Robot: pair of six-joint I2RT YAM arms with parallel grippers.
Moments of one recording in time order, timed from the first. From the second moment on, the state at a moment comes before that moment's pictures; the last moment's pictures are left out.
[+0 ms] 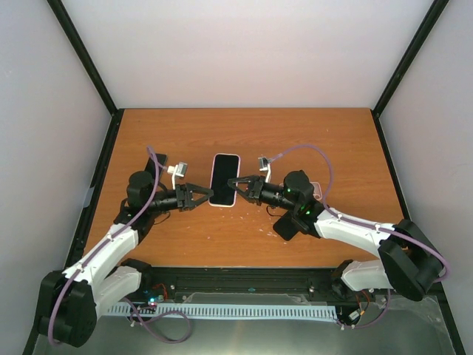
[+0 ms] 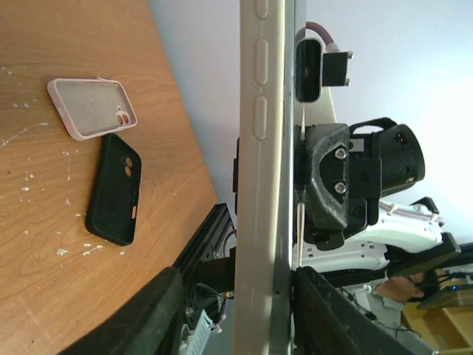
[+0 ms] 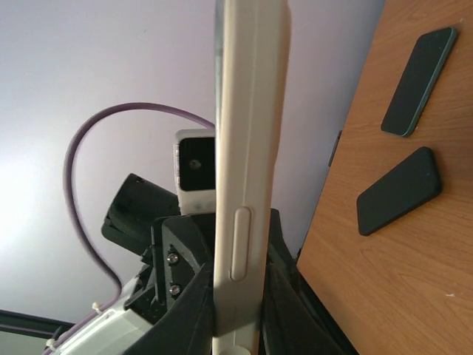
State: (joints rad) left arm -0.27 0.94 0.42 0.34 1.07 -1.05; right arm 0.76 1.30 0.60 0.69 -0.50 1.24
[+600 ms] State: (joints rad) left arm -0.27 0.98 0.53 0.06 1.02 -0.85; right arm 0.76 1.29 0.66 0.50 -0.47 1.11
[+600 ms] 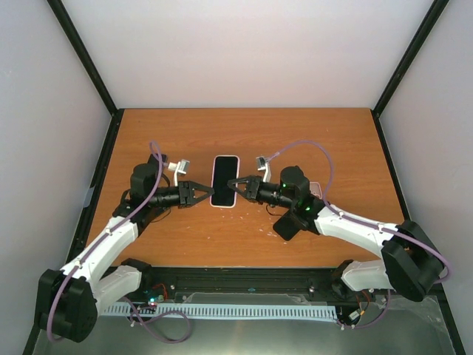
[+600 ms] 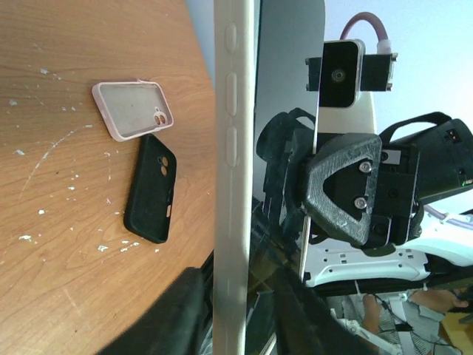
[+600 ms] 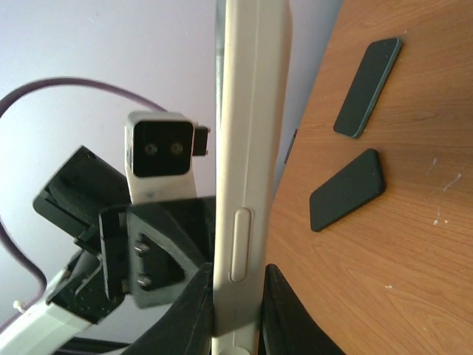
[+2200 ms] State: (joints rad) left arm -0.27 1.06 0.61 0.30 1.26 -0.75; right arm 0.76 1.14 0.78 0.19 -0.56 0.82
